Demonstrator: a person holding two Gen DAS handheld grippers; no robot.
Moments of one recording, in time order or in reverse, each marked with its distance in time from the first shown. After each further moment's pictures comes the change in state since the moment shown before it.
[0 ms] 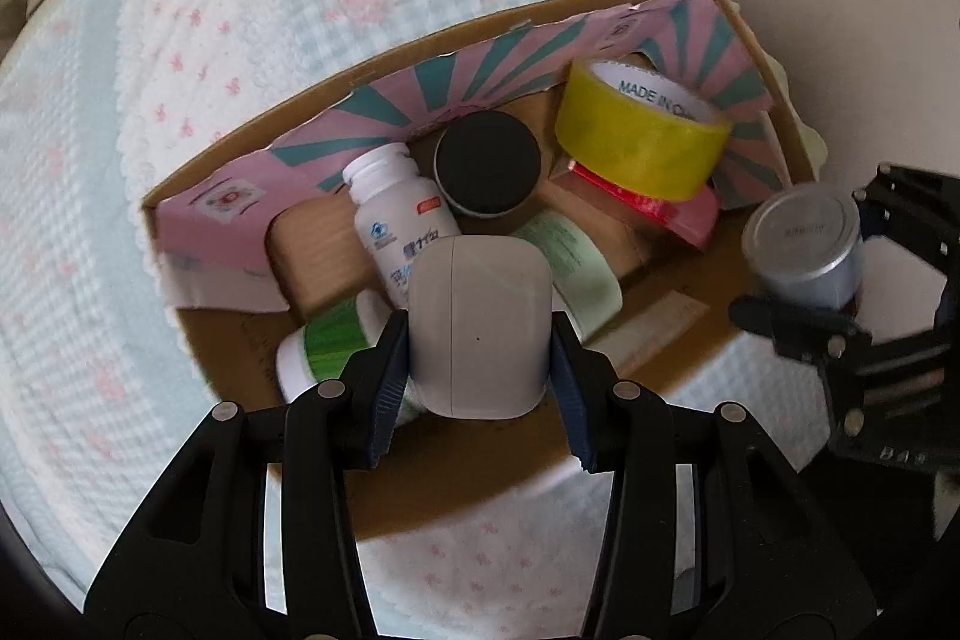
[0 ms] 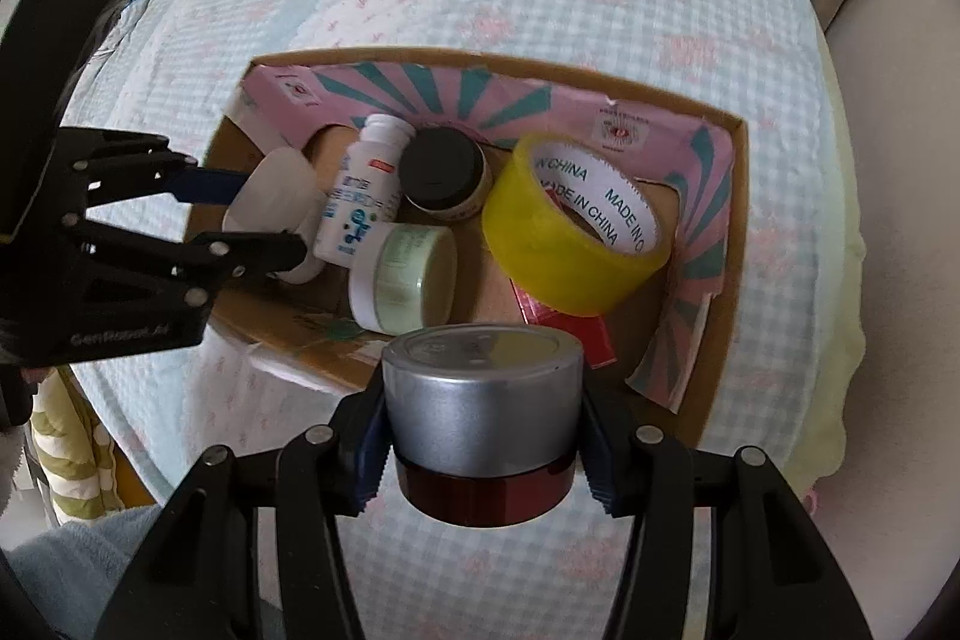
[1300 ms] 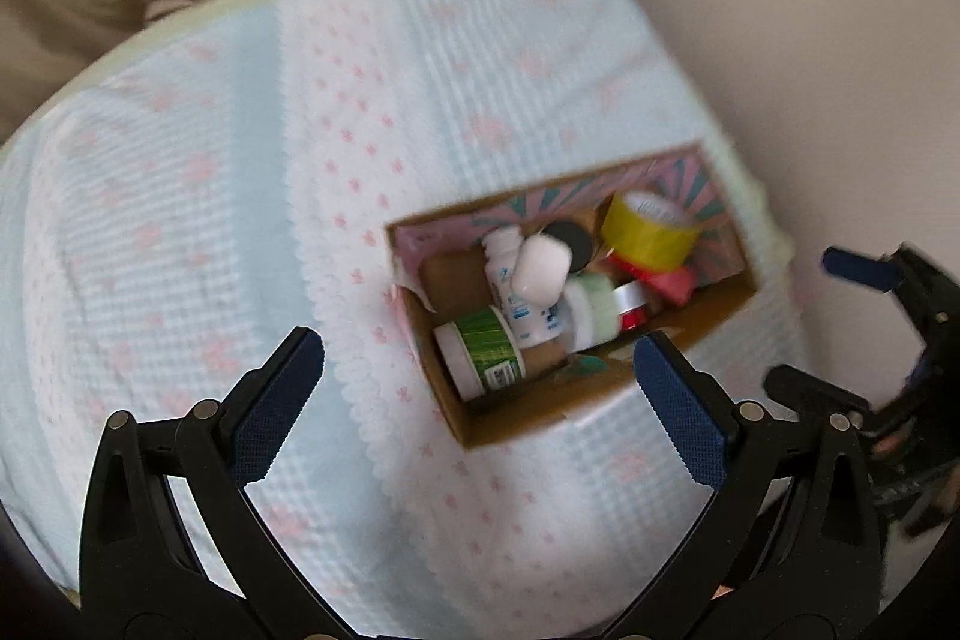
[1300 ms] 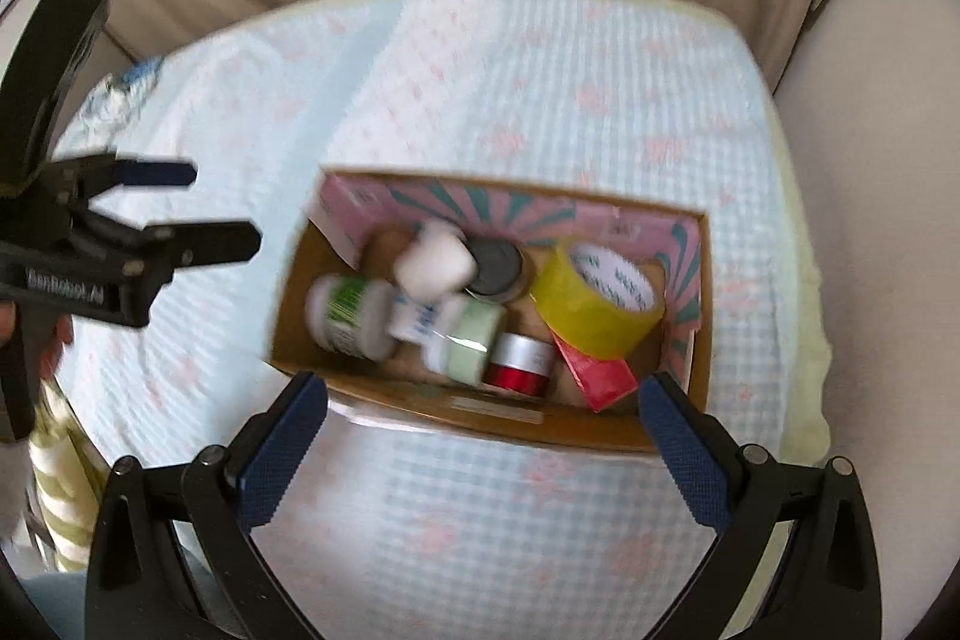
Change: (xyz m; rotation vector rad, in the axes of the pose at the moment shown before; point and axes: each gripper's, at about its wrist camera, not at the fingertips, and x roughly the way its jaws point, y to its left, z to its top) left arm -0.175 0.062 -0.057 -0.139 -0.296 0.021; right arm -0.094 0.064 -0.010 0.078 -0.239 -0.058
